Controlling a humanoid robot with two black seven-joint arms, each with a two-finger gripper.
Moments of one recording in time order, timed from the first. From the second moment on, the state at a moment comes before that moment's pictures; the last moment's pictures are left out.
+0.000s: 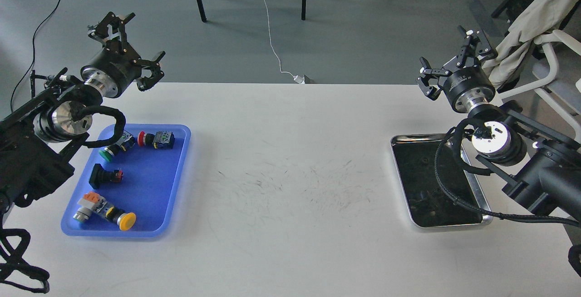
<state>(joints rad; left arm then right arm) -0.83 0.43 -0.70 -0.65 -0.10 -0.31 -0.12 0.82 -0.42 0.44 0.84 0.37 0.10 0.44</state>
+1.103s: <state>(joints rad) -0.83 0.41 -0.71 -0.64 -0.10 -0.32 -0.12 1.06 -0.92 -0.08 1.14 -0.30 0.13 0.23</state>
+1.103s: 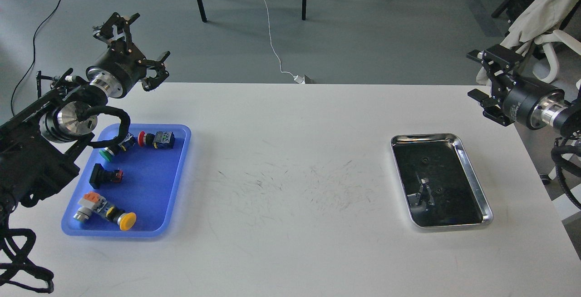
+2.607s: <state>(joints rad) -0.83 0.42 -0.72 -0.65 -0.10 -0.34 -0.13 1.30 -0.94 -0.09 1.05 -1.07 0.49 0.17</state>
